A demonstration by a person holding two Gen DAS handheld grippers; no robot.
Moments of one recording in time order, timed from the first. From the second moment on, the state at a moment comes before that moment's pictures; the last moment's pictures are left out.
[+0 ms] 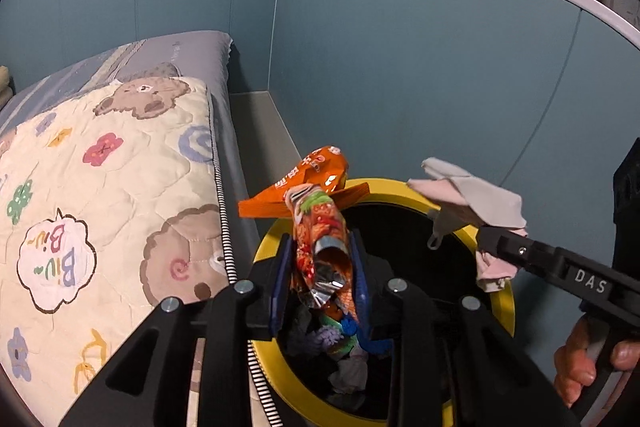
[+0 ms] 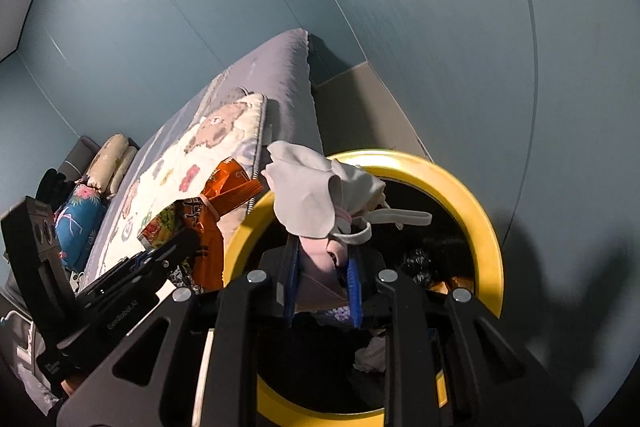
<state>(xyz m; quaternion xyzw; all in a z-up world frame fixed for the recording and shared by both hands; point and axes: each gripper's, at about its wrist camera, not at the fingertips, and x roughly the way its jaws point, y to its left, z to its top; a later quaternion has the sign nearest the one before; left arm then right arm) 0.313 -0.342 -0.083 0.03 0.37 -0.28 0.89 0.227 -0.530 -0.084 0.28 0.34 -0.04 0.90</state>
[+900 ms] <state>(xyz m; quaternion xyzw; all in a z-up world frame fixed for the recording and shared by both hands) 0.302 -0.286 -0.072 -0.02 0.37 -0.24 0.89 0.217 -0.518 -0.077 0.26 0.35 -0.07 0.90</state>
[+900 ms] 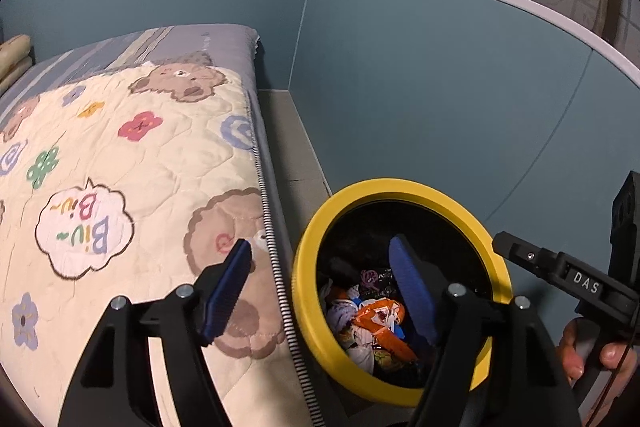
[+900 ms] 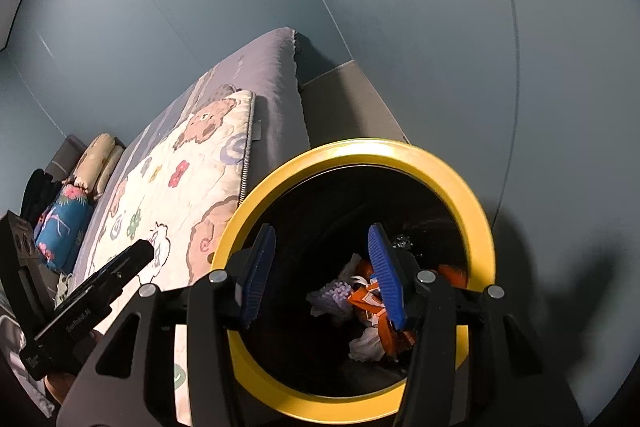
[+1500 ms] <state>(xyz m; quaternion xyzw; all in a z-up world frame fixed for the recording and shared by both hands) 0.287 -0.218 -0.058 -0.05 0.37 -0.19 0.91 0.232 -0.451 -0.064 0.22 0.37 -0.02 0.90</state>
